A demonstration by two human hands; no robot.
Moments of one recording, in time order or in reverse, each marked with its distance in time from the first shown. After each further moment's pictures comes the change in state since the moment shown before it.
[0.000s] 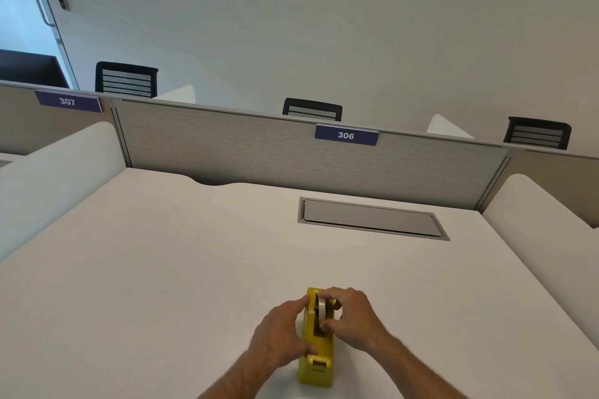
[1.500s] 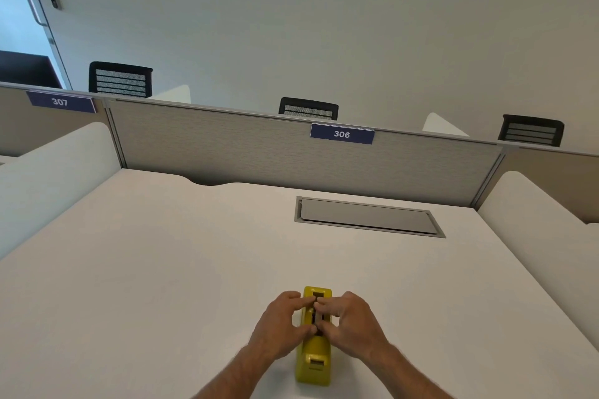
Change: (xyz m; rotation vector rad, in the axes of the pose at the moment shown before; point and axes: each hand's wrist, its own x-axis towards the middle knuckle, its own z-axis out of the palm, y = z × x) left_hand 0.006 0.003 -0.005 -0.107 0.036 0.123; right_hand -0.012 0.006 0.012 -0.098 0.110 -0.151
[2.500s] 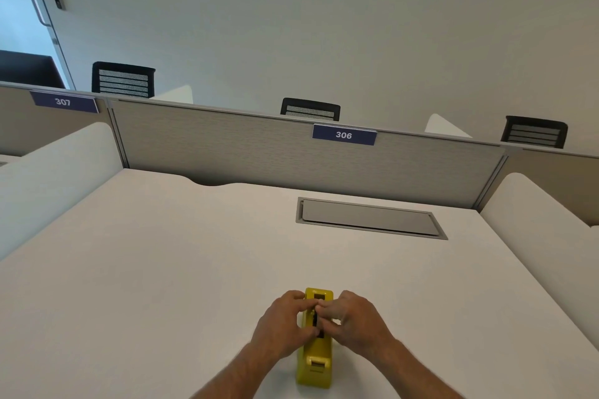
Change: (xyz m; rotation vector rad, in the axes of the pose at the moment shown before) left_hand -0.001 0.012 -0.004 0.121 -0.005 0.022; right_hand 0.006 0.006 -0.011 -0.198 -0.025 -0.264
